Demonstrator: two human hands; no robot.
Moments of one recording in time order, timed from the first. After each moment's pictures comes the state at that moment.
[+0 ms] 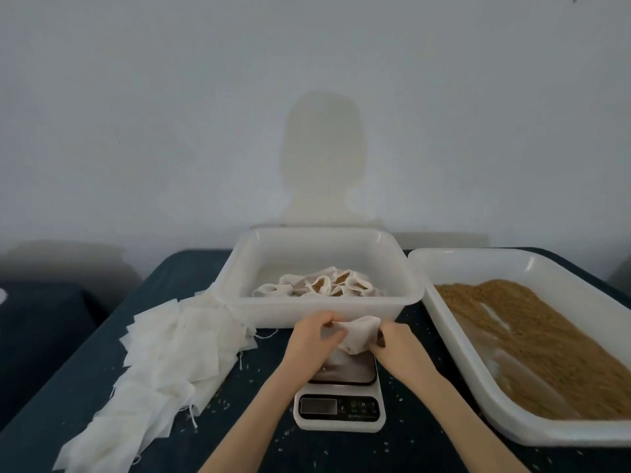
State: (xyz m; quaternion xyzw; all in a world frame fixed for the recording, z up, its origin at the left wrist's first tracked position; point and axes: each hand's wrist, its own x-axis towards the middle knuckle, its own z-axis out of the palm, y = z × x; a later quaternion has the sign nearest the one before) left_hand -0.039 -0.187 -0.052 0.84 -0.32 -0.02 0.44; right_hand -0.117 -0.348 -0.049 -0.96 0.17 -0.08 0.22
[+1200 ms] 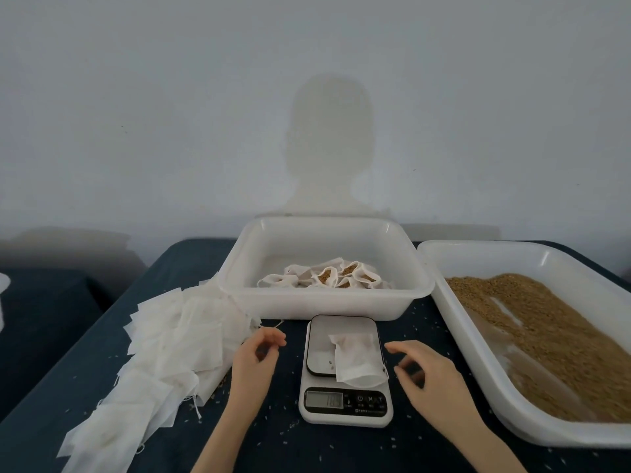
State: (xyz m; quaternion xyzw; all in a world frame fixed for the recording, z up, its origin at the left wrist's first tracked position) left_hand -0.038 -0.107 -0.104 0.79 -0.13 0.06 0.59; right_hand -0.184 -0.346 -0.070 -0.94 0.11 -0.17 0.28
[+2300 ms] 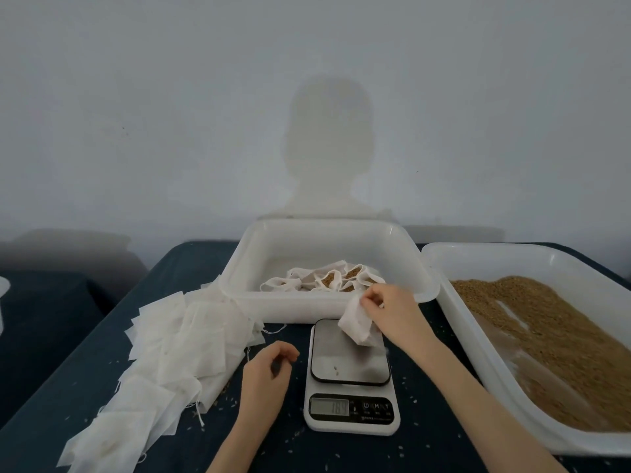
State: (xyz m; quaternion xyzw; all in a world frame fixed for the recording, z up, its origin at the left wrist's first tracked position) left_hand -0.049 -0.111 -0.110 0.84 -0.17 0.08 0.51; right_hand -0.083 -0.333 -0.013 -0.93 0.13 -0.15 0.32
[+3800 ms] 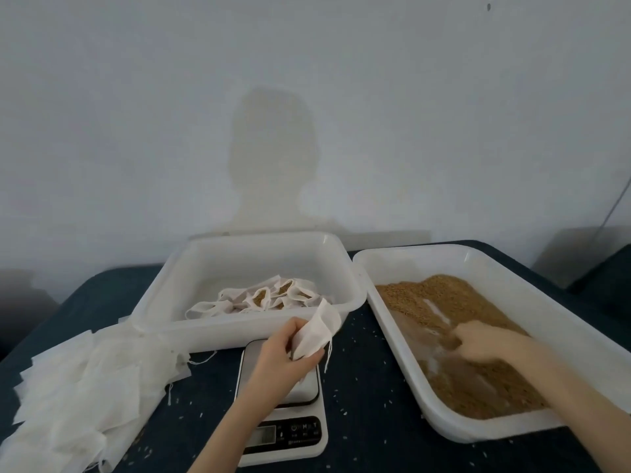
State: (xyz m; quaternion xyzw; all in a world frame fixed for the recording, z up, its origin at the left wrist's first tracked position) left_hand -0.070 -0.222 -0.043 0.73 -0.33 -0.12 0.59; right_hand -0.202 -0.528 -0.001 -0.93 0.28 0.22 0.06
